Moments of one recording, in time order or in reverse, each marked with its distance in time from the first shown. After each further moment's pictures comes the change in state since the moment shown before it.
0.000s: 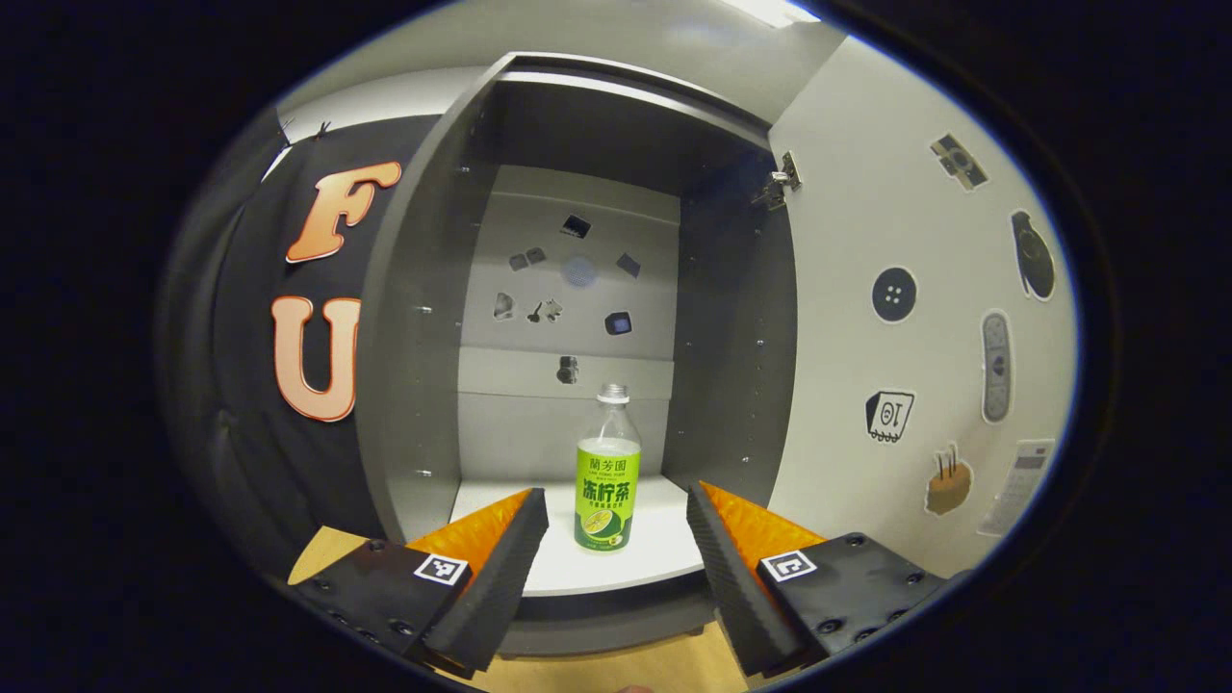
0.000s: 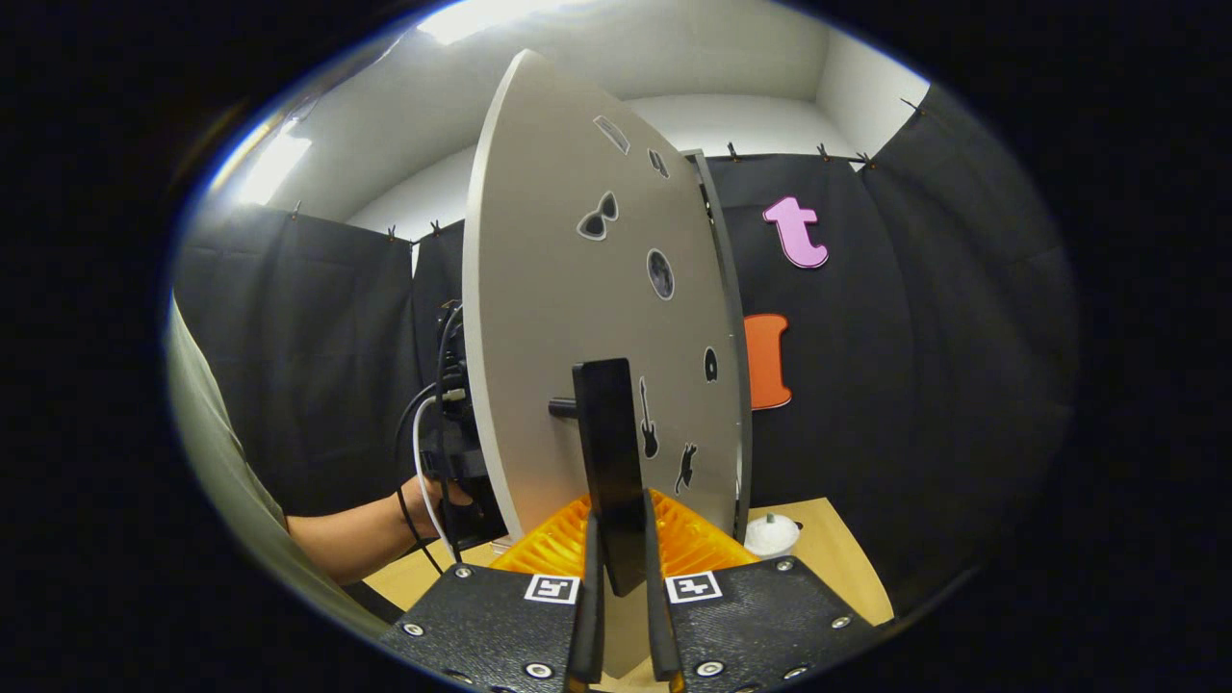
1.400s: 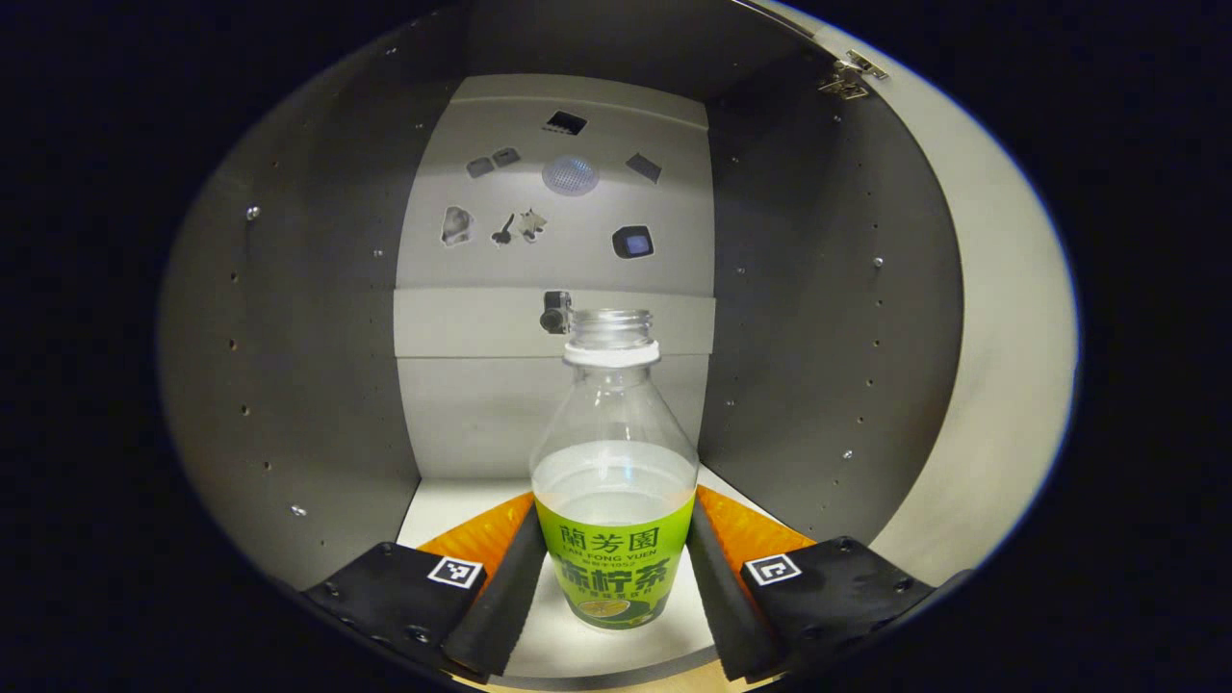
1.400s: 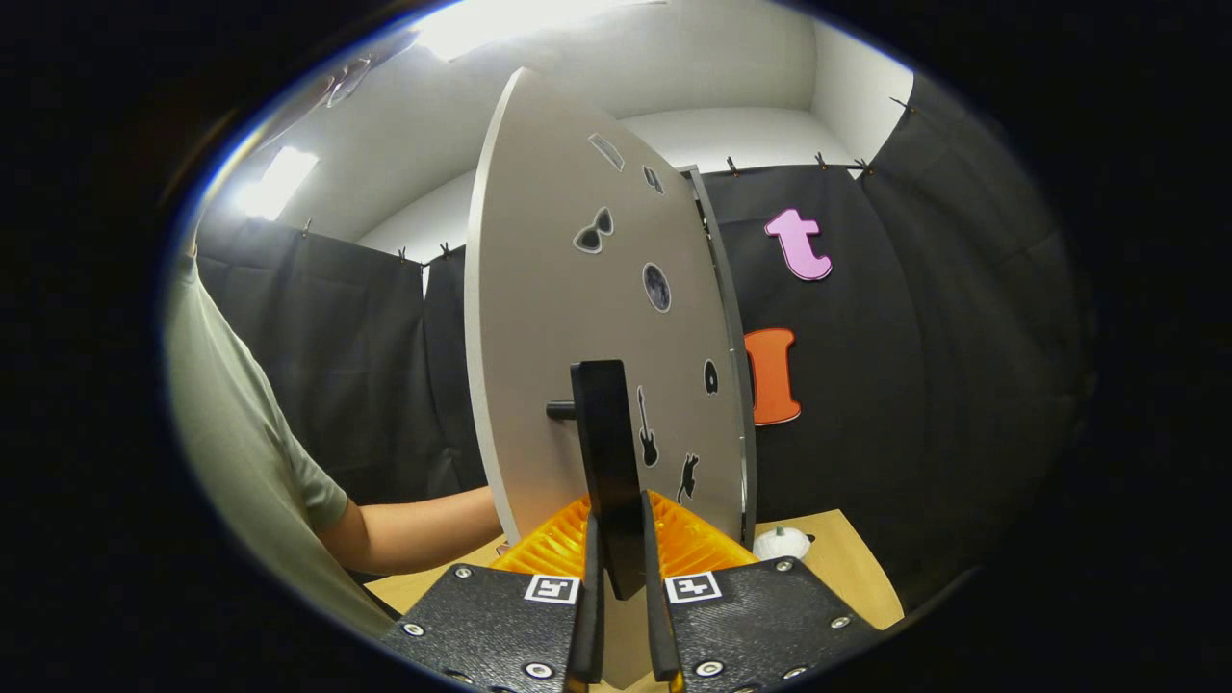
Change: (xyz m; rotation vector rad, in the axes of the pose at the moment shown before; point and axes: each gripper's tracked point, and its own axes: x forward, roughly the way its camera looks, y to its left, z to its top) left arm 0.139 0.022 -0.050 0.055 0.157 0.037; right arm 0.004 -0.005 0.002 0.011 -0.092 0.028
